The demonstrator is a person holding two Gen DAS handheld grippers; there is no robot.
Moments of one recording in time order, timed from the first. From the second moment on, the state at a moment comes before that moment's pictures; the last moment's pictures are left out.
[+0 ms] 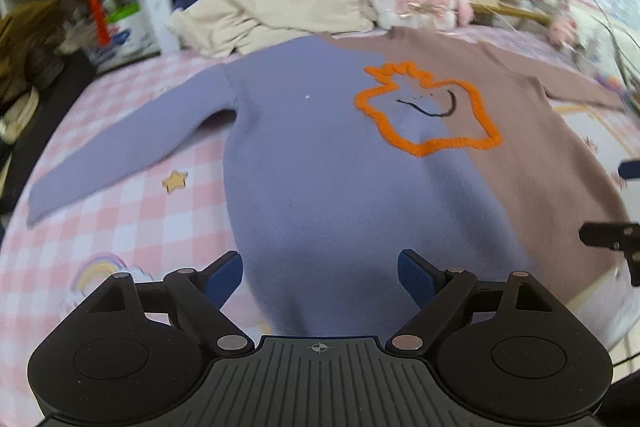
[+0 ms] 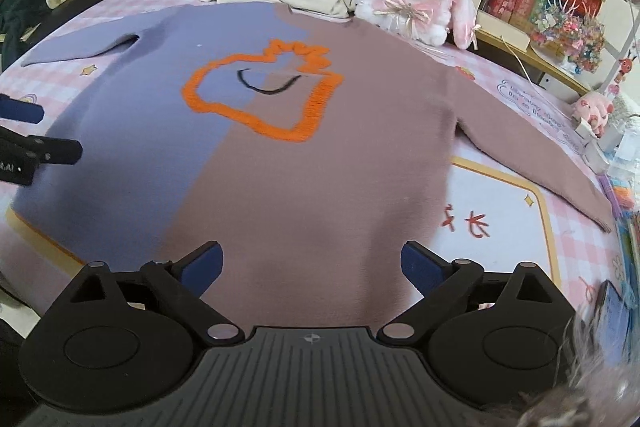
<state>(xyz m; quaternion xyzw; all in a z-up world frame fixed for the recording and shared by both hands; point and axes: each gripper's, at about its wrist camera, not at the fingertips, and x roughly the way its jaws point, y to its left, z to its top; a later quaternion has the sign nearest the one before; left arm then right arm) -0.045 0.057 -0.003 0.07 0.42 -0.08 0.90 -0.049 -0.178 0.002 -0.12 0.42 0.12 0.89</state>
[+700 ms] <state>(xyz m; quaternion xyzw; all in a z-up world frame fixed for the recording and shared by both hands) -0.041 0.175 -0.006 0.02 0.40 0.00 0.92 -0.060 -0.084 0.005 -0.12 0.39 0.15 0.90</state>
